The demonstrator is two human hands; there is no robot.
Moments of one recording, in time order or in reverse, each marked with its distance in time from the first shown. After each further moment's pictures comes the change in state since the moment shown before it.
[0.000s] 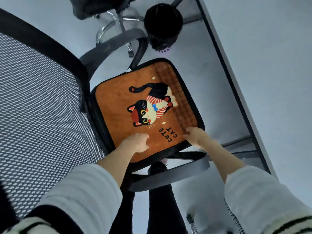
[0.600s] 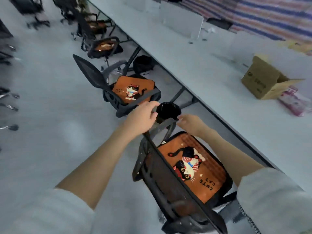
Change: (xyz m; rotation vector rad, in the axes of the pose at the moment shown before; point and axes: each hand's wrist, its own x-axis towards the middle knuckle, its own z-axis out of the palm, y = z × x) left_hand -0.292 -0.162 -0.240 -0.036 1.002 0.599; right_hand -0.234 -0.300 -0.150 0.277 0.658 -0.208
